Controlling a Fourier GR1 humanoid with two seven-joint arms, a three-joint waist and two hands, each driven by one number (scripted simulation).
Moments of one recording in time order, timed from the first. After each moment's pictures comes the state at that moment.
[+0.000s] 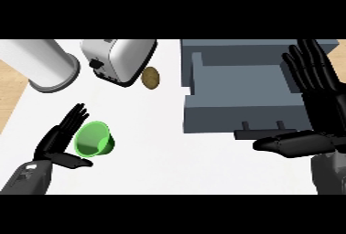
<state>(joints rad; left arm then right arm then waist) -0.40 0.36 0.15 -0.44 -0.04 -0.48 -0.76 -0.28 -0.18 -0.09 -1.86 -0.11 0.15 0.10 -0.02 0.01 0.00</state>
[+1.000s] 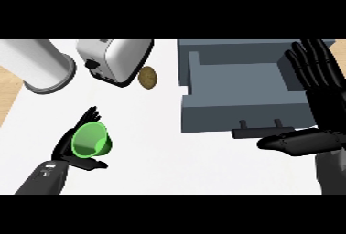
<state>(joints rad) -0.48 0.30 0.13 -0.23 -0.11 -0.38 -0.94 -0.30 -0.20 -0.10 -1.85 -0.13 0.18 0.12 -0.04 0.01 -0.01</state>
